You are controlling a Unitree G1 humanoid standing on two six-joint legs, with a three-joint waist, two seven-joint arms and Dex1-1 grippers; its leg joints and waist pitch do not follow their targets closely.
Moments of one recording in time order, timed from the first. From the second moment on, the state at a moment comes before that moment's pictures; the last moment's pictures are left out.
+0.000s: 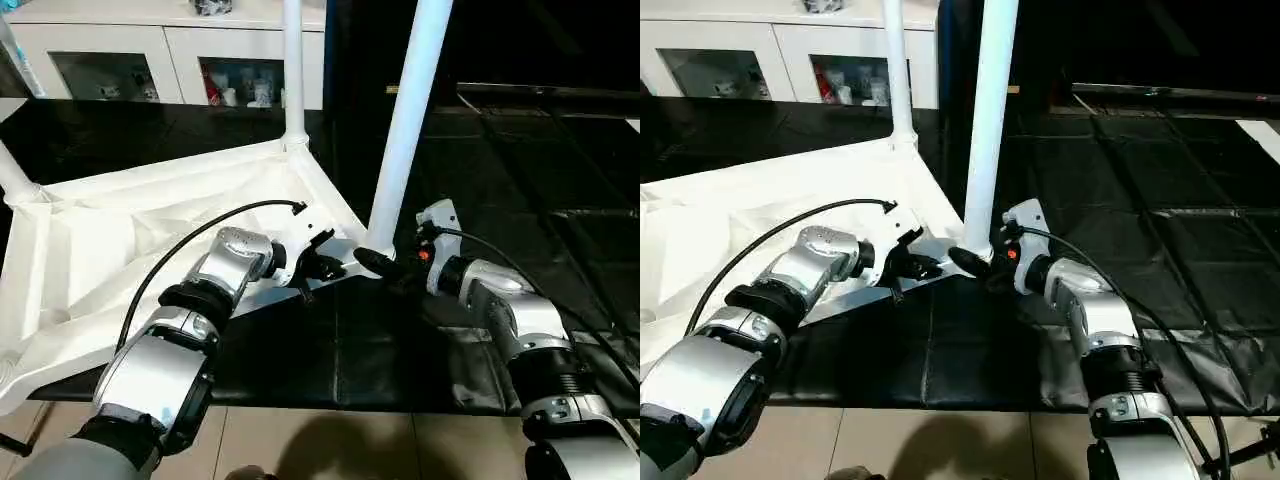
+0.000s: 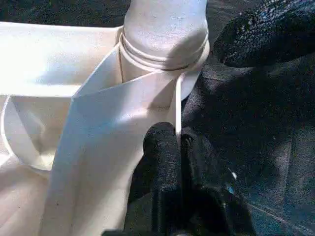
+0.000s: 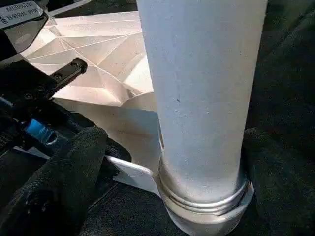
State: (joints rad) left arm -0.93 0.15 -0.17 1.12 0.11 0.09 -1.01; right arm -0.55 -0.22 -0.01 0.53 0.19 0.32 0.79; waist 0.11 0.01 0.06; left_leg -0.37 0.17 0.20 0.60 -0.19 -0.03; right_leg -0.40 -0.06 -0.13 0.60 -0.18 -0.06
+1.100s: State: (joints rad) left arm -0.77 0.30 -0.28 0.89 0.11 -0.10 -1.38; right arm -0.51 -0.44 0.09 0.49 0.24 0.29 1.28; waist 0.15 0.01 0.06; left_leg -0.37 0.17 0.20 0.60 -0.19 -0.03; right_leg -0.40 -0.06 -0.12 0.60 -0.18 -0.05
